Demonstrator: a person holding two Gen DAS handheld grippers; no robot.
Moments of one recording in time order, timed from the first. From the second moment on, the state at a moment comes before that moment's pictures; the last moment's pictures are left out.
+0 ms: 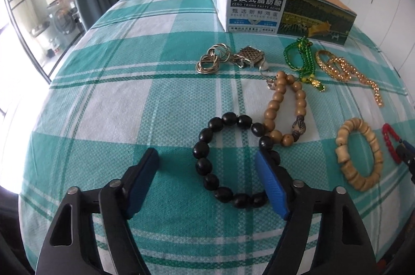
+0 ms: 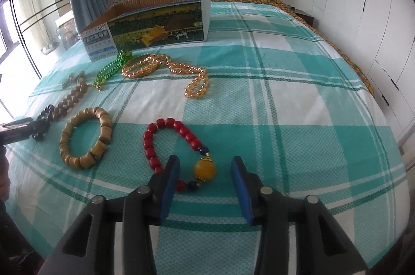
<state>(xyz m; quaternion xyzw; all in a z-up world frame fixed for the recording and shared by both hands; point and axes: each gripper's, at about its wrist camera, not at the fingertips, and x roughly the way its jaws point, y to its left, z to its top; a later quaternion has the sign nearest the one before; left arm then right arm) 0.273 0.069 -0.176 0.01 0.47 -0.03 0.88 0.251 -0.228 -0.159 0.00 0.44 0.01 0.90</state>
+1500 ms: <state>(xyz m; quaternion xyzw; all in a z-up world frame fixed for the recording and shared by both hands) 0.480 0.022 -0.023 -0.08 0.39 -0.15 0.90 0.511 -0.207 -0.004 0.06 0.39 0.16 0.91</state>
